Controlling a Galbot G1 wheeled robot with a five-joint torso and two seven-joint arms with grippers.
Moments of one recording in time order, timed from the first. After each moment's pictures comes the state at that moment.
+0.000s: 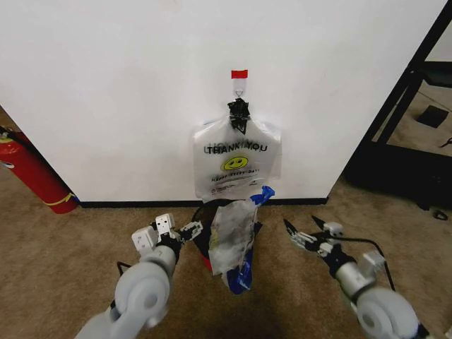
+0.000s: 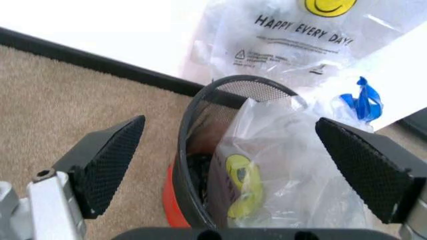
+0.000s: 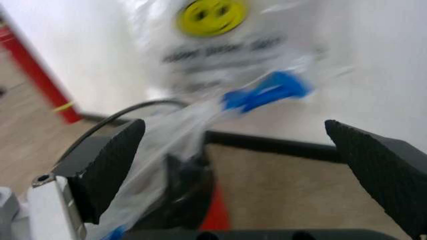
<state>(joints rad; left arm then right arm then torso) 1.27 -1.07 -0.14 -2.28 -0.98 0.40 -0.76 -1.39 0.92 0.39 1.93 0.74 -0.09 -0.22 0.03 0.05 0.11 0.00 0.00</state>
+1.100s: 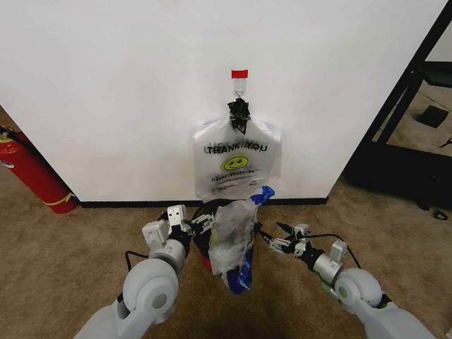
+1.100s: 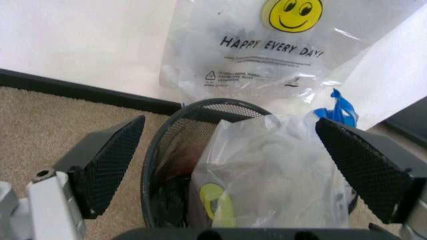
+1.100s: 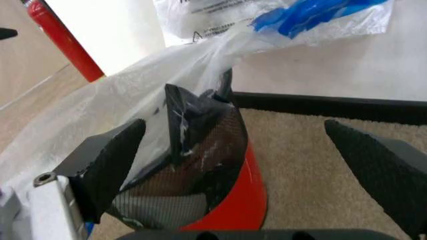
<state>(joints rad) 1.14 -1.06 -0.06 -2.22 -0.98 0.41 -0.74 -1.23 0.97 0.26 1.70 0.76 -0.11 -0.39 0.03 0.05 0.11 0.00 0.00</state>
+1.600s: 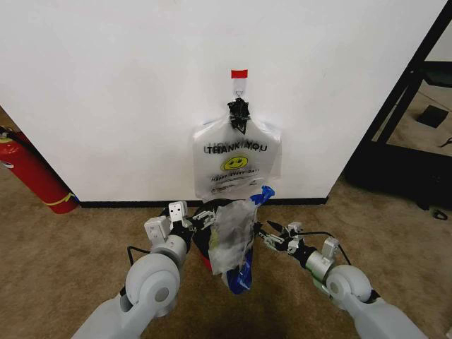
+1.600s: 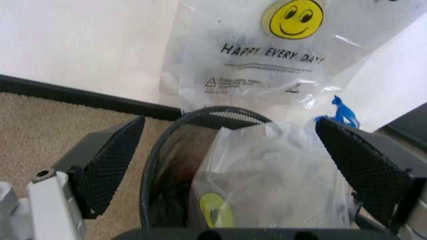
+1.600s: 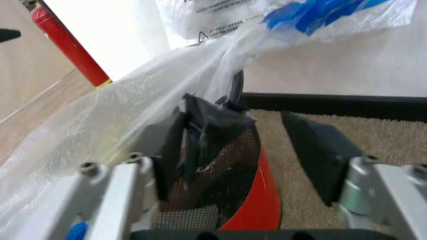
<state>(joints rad) 1.11 -1.07 -0.06 -2.21 -0.98 0.40 -0.75 -1.19 1.00 0.23 1.67 0.78 -0.12 -0.38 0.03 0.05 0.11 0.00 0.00</state>
